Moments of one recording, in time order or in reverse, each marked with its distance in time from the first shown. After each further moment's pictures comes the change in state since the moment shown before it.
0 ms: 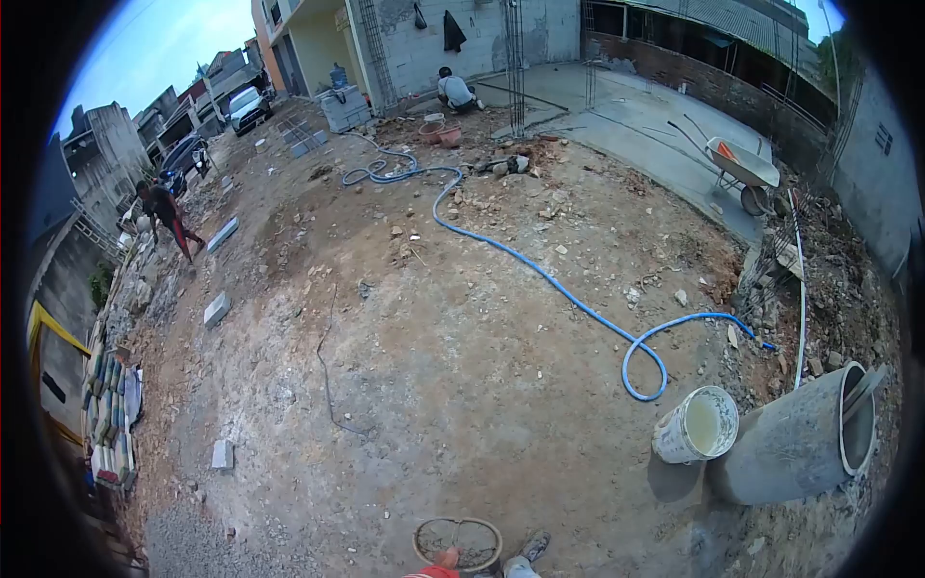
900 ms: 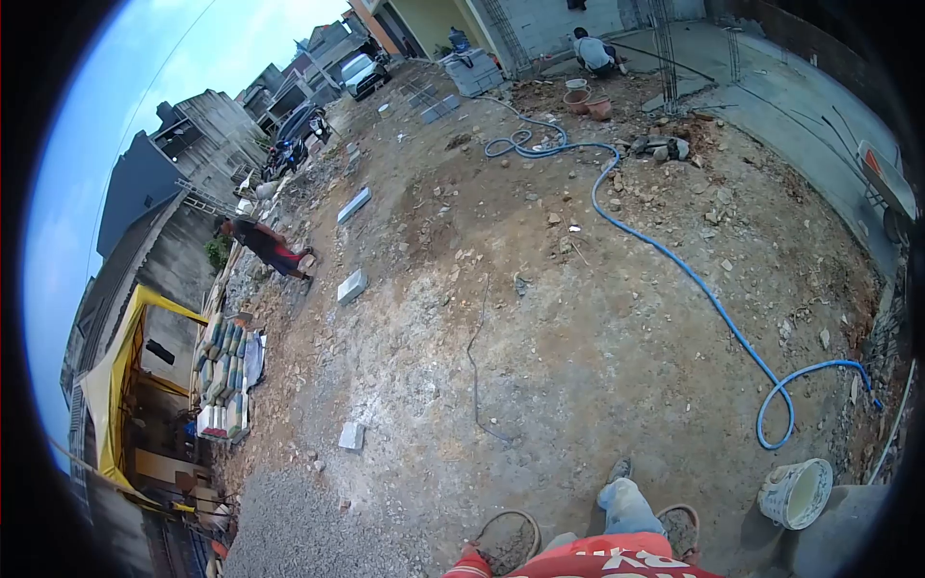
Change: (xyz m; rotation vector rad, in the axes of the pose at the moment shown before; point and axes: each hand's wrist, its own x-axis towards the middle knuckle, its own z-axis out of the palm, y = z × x) left_hand 0.027 0.034 -0.316 -1.040 0.175 -0.798; right_hand -0.138 -0.113 0.392 0.251 -0.038 0.064
